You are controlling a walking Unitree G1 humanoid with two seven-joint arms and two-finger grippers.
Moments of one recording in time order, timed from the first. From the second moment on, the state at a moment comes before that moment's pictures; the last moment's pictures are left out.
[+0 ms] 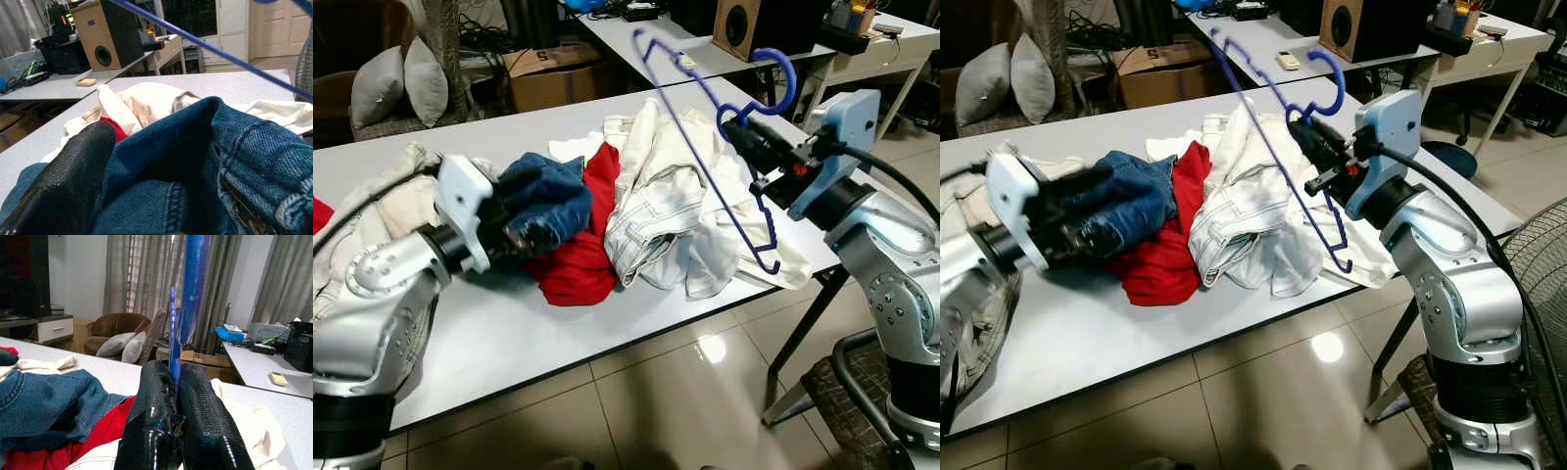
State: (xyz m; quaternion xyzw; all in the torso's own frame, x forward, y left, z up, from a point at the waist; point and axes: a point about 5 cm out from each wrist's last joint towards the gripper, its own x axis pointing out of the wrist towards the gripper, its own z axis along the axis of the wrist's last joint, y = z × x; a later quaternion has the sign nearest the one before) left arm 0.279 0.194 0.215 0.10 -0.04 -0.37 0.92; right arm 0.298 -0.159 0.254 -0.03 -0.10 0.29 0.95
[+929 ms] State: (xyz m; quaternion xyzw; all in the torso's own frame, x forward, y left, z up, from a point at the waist) left arm 0.266 0.286 0.177 0.47 0.12 -0.19 0.85; right arm 0.295 -0.148 0.245 -0.03 -0.09 0.33 0.94
